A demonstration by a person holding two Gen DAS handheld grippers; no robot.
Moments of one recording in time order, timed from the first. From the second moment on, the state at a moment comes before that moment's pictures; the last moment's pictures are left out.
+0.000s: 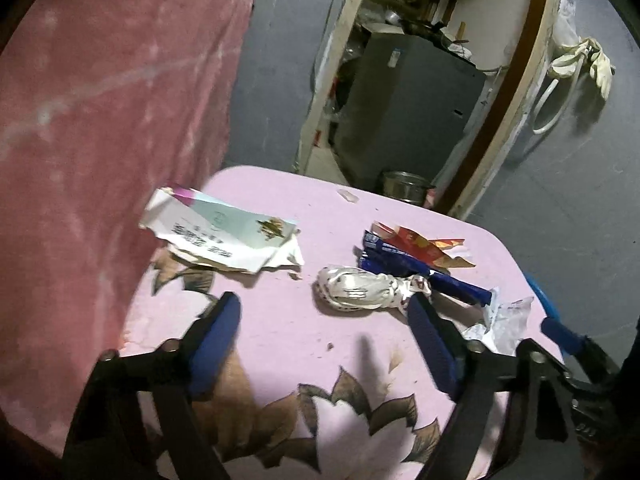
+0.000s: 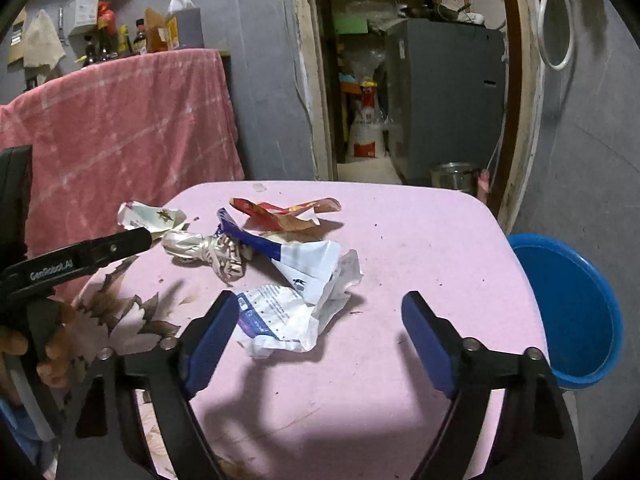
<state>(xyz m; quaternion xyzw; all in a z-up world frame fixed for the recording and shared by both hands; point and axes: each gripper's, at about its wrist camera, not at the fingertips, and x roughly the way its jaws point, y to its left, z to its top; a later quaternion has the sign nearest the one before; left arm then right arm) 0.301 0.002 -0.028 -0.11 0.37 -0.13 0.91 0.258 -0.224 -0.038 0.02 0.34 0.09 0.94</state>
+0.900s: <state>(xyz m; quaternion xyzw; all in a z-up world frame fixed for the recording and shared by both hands) 0.321 -0.013 -0.036 -0.14 0.41 -0.18 0.88 0.276 -0.217 -0.055 0.03 0.39 0.14 0.91</state>
